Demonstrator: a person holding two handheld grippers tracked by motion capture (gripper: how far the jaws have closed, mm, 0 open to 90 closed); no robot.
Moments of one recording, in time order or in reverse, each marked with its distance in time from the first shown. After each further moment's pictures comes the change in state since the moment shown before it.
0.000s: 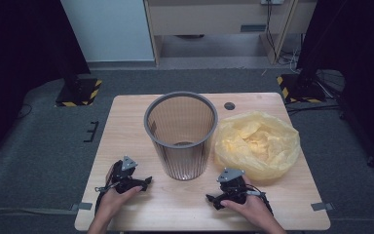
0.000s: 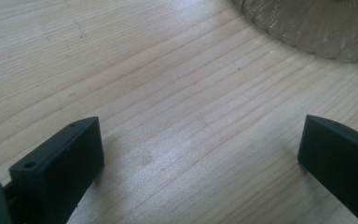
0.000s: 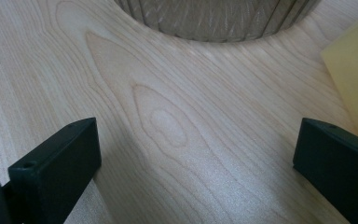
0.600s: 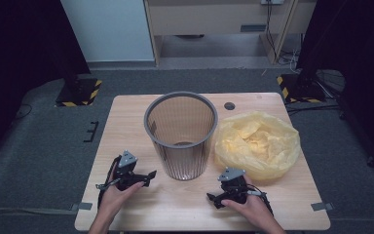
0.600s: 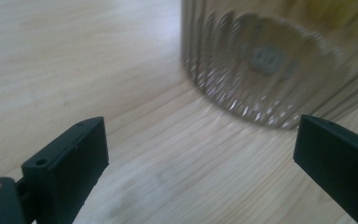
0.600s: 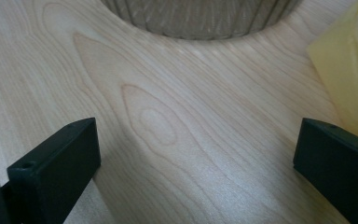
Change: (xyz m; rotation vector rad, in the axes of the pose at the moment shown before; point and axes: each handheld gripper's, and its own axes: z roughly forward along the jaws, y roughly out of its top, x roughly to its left) left arm -0.015 0.027 -0.022 -0.171 -0.093 -0.028; right arm -0.002 -0.001 -0.001 0.003 -0.033 0.032
